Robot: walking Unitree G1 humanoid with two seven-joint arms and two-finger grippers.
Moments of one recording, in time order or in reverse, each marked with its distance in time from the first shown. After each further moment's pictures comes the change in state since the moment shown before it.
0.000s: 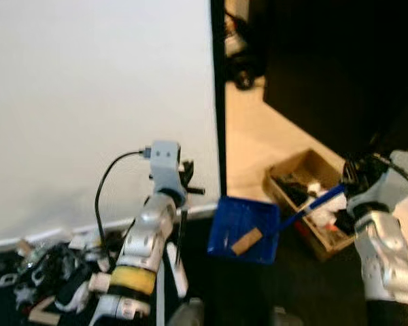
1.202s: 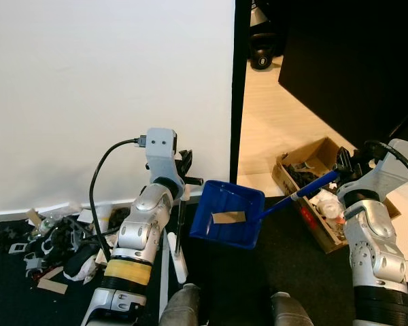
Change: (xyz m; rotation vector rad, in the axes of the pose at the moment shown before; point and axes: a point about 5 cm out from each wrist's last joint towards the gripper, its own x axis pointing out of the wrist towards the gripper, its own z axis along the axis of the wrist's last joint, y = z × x) left arm 0.003 0.004 0.019 -0.014 -0.027 -0.013; right arm 0.003 0.012 0.002 0.019 -0.001 0.020
